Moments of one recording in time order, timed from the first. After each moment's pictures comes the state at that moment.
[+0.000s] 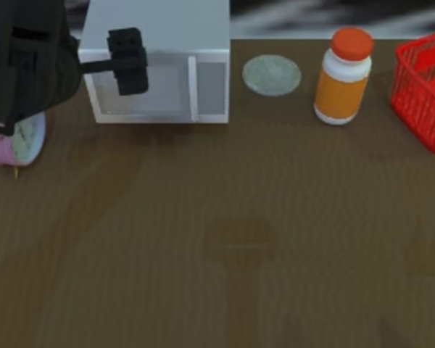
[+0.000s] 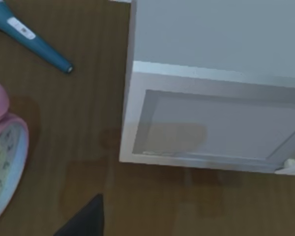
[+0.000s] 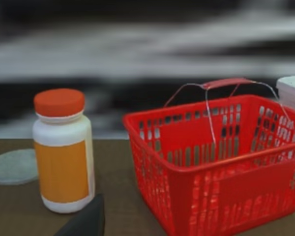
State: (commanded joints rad) left arm -0.44 1.37 1.06 -0.36 -0.27 -0.36; right arm 0.00 0.00 0.00 0.00 0.00 0.00
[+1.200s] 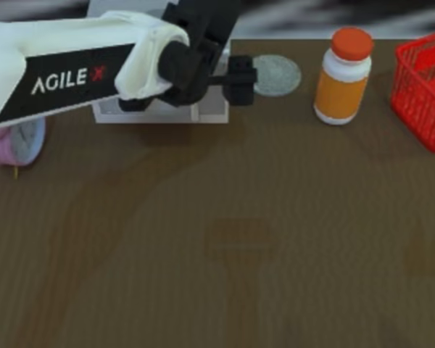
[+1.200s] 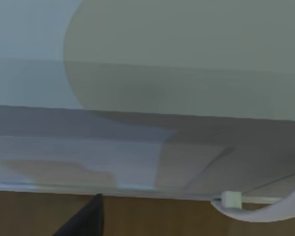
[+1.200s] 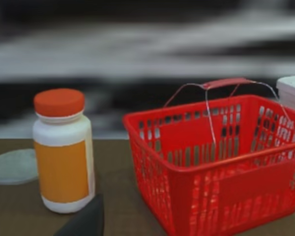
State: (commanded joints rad) left arm -0.58 2.07 1.54 -0.42 -0.35 -0.48; right arm 0.00 0.00 0.00 0.00 0.00 0.00
